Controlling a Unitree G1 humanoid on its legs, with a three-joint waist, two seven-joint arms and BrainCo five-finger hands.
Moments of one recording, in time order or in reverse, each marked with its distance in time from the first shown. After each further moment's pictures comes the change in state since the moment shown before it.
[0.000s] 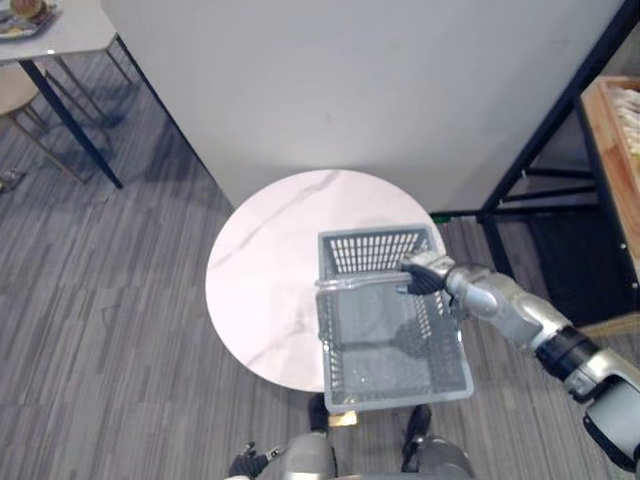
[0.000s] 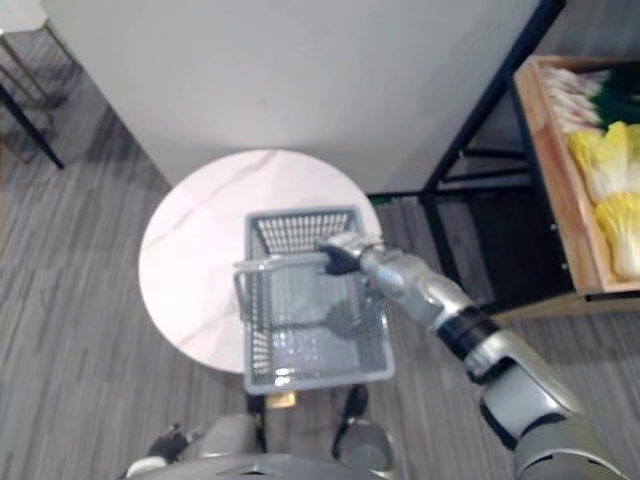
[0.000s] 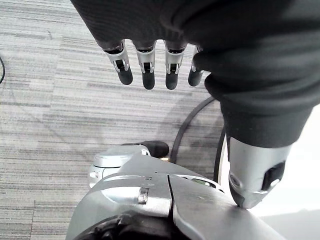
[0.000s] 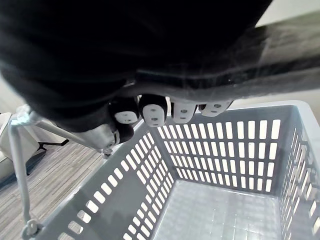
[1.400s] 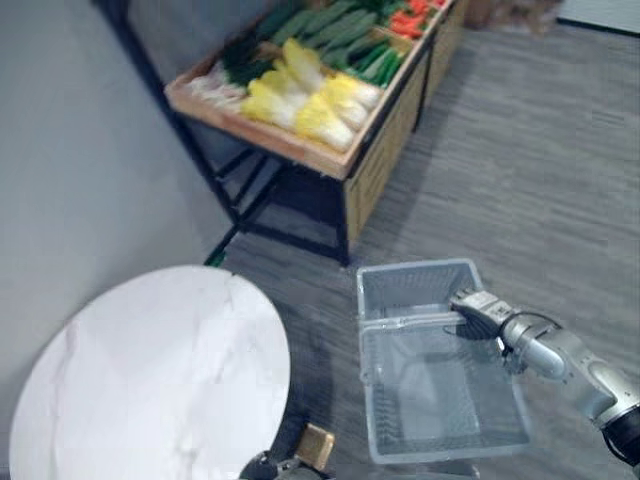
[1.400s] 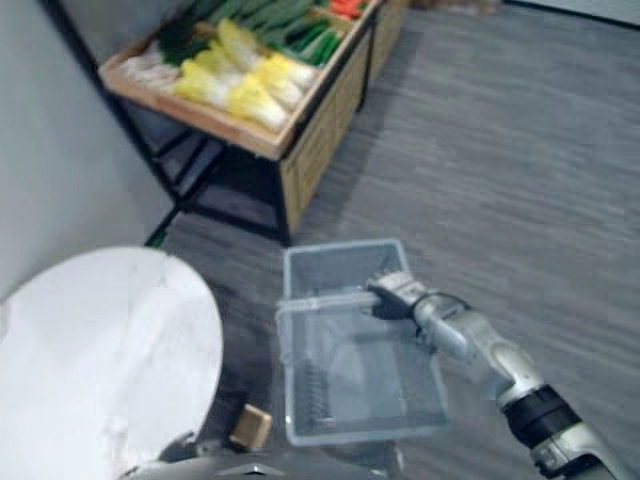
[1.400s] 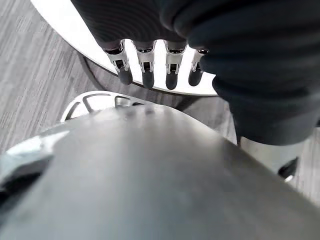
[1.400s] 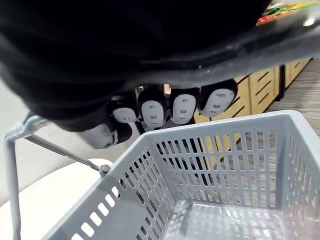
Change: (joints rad) left arm -0.015 0.010 -0.125 0.052 0.127 0.024 -0.049; right arm 0.474 -0.157 -0.318 -0.273 -0.122 -0.043 -0.045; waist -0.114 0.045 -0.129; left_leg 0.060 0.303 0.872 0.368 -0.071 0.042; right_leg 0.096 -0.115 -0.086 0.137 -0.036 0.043
